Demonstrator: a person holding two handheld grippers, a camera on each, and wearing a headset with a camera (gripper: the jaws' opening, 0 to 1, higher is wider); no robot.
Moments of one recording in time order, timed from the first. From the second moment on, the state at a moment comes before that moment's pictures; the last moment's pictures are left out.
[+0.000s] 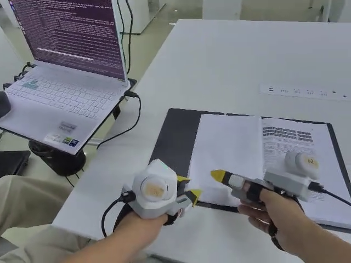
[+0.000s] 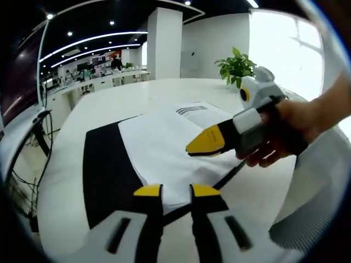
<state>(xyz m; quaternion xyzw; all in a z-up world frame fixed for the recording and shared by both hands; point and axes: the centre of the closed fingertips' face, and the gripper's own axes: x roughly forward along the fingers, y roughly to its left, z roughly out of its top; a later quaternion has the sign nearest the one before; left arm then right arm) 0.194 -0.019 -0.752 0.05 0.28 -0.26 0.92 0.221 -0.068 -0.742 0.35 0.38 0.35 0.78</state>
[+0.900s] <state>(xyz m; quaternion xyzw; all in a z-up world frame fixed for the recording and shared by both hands) 0.204 -0.021 -0.787 0.07 0.28 -0.25 0.92 0.295 -0.139 -0.762 0.45 0.38 0.27 0.76</state>
